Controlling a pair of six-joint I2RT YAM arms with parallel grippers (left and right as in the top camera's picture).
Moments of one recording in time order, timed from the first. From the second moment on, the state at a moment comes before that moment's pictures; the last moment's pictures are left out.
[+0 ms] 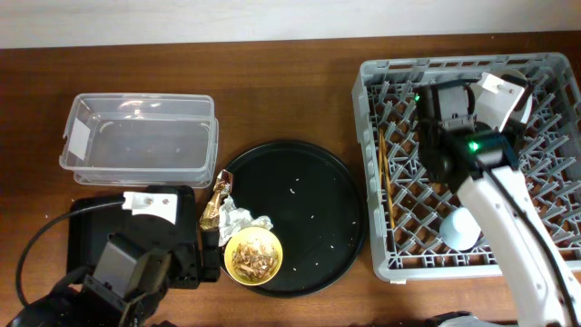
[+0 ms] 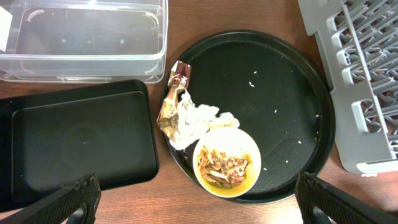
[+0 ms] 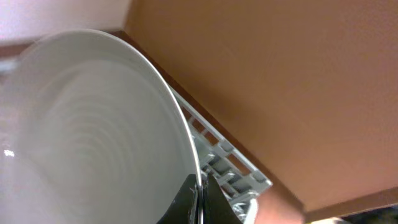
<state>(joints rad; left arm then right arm) -0.60 0.85 1.36 -1.41 -0.24 -0.47 0.17 1.44 1.31 -0.89 1.19 0.41</state>
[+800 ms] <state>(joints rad) -0.60 0.85 1.36 -1.41 -0.24 -0.47 0.36 1.23 1.33 -0.71 0.68 -0.09</state>
